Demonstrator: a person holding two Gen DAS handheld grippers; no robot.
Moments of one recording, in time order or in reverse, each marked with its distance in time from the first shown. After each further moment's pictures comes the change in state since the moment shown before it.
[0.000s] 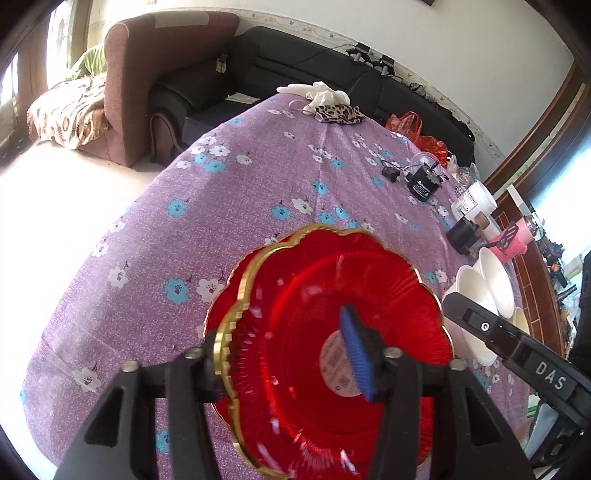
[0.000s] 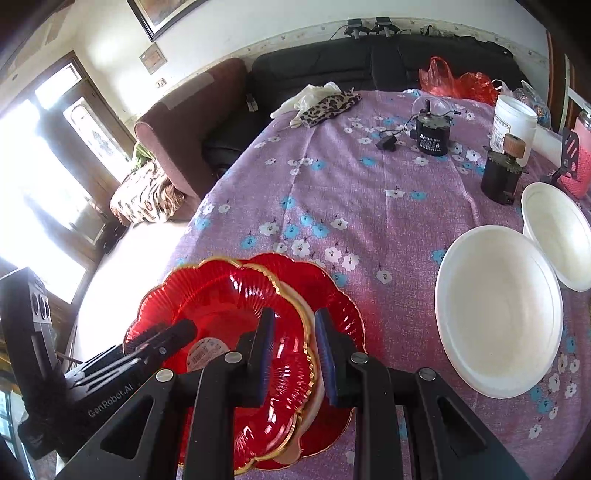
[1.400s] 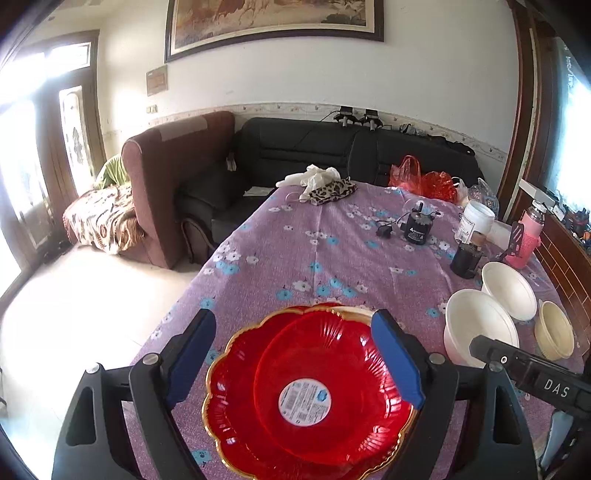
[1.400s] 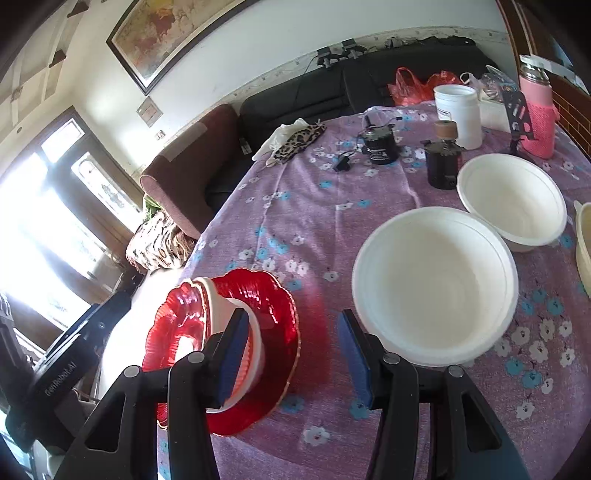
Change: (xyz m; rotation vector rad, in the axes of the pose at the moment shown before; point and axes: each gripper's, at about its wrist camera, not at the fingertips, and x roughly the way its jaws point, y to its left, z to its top) left arm -0.076 -0.072 -0.016 0.236 -0.340 0.210; right arm -0.059 -0.082 -0.043 0.144 -0.151 0.079
